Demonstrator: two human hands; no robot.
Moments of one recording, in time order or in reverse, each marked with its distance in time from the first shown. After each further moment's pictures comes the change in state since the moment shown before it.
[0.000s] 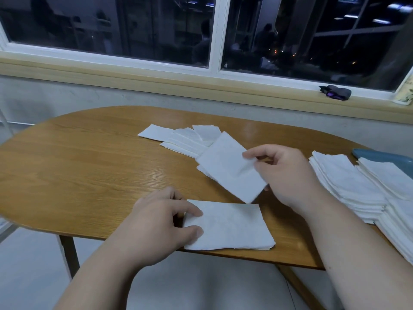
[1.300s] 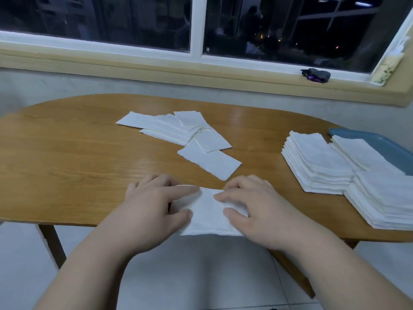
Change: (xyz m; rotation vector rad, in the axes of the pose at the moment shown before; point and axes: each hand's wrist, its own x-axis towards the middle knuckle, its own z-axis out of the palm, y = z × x) left_hand -0.003 0.026 0.010 0.211 -0.048 0.111; right_hand -0.072 0.037 0.004 -0.597 -0.402 -0.266
